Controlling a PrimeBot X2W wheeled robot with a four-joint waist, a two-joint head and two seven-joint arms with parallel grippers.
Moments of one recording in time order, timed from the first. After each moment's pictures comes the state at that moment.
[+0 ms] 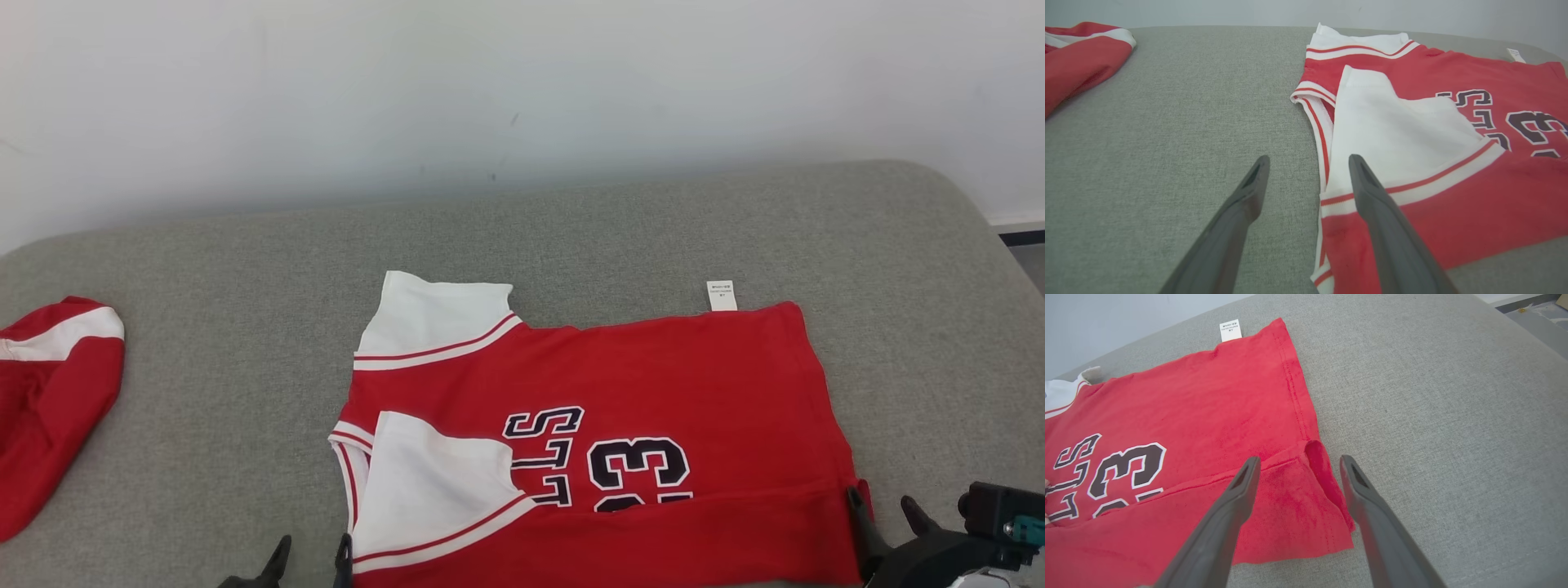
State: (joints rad) left arm -0.04 0.28 -0.41 0.33 -0.49 0.14 -0.19; right arm 0.02 -0.05 -0.21 0.15 0.25 0.13 0.33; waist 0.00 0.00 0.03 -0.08
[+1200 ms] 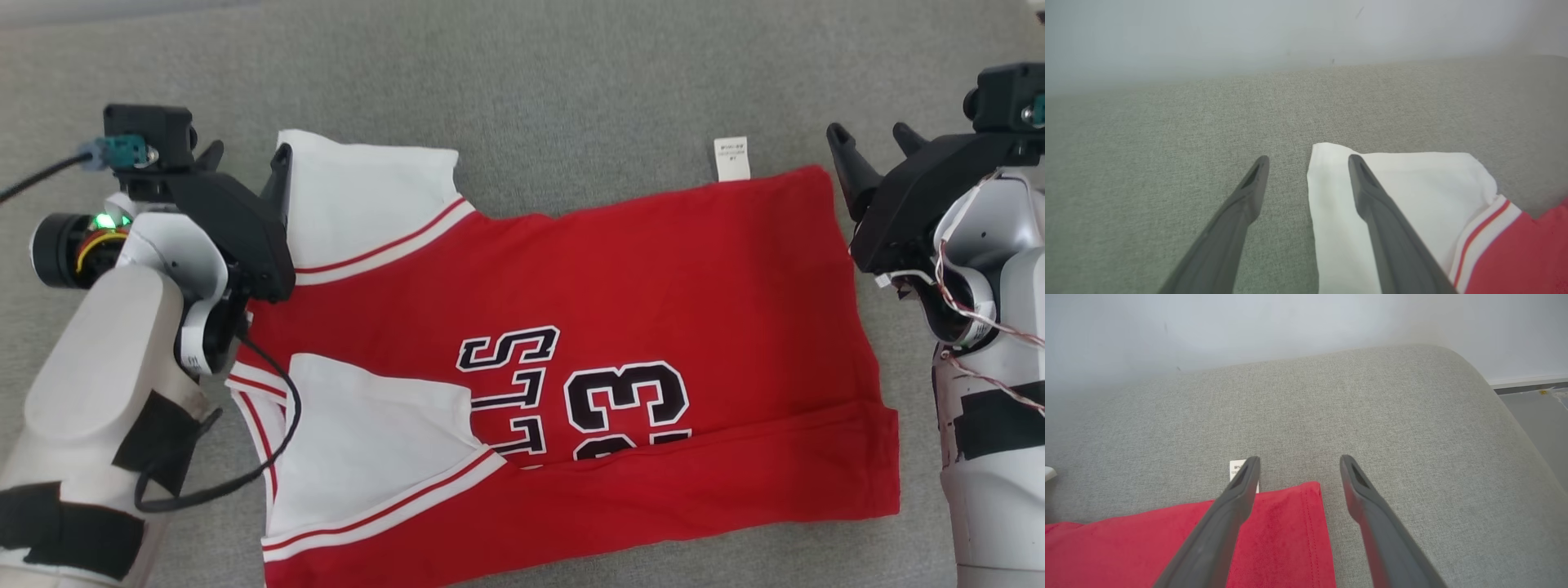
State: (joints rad) left arm -0.90 0.32 -0.39 0.64 -0.57 -0.01 0.22; right arm -0.74 -0.15 -0.10 0.32 0.20 0.13 0.59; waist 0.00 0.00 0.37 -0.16
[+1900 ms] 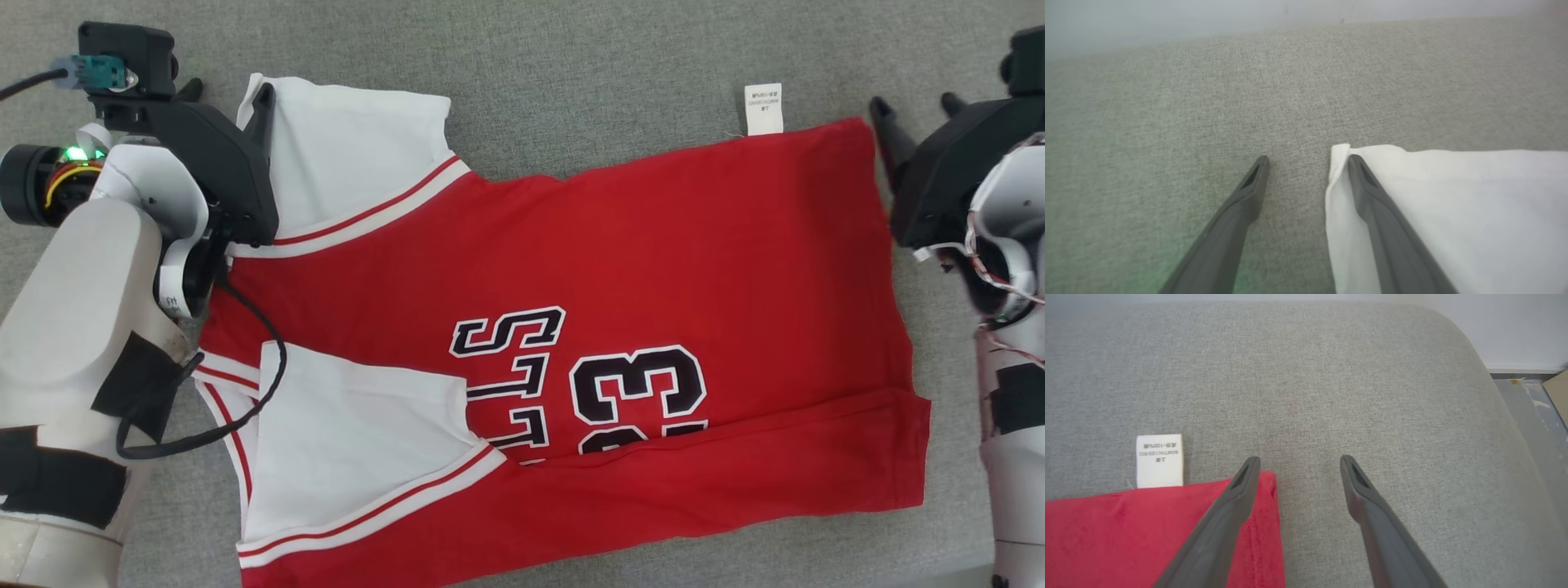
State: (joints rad) left arm -1.05 0.32 -0.44 0.73 -0.56 -0.03 0.33; right arm -0.81 -0.22 -0.08 0.35 0.14 0.13 0.62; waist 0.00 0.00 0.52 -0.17
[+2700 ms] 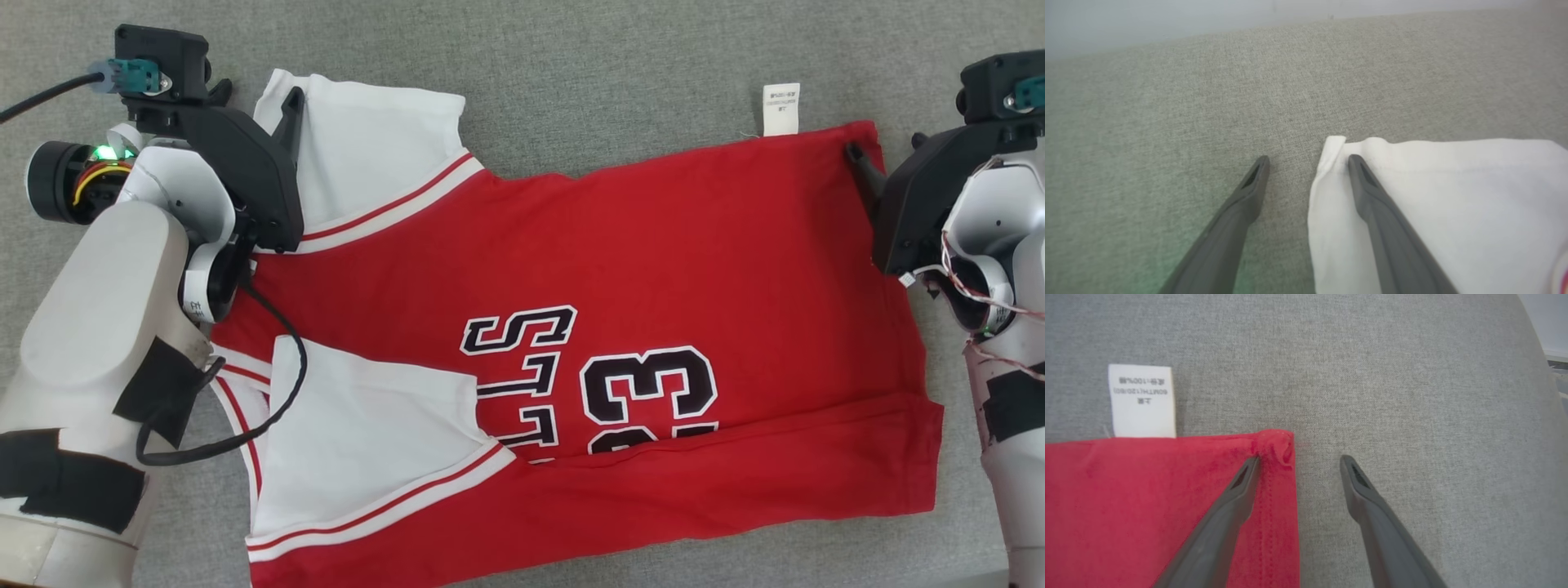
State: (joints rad) left arm -1.04 0.31 -0.47 0.70 -0.56 -0.02 0.33; right arm -0.80 -0.28 0.03 0.43 0.20 0.13 0.64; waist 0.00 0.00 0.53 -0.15
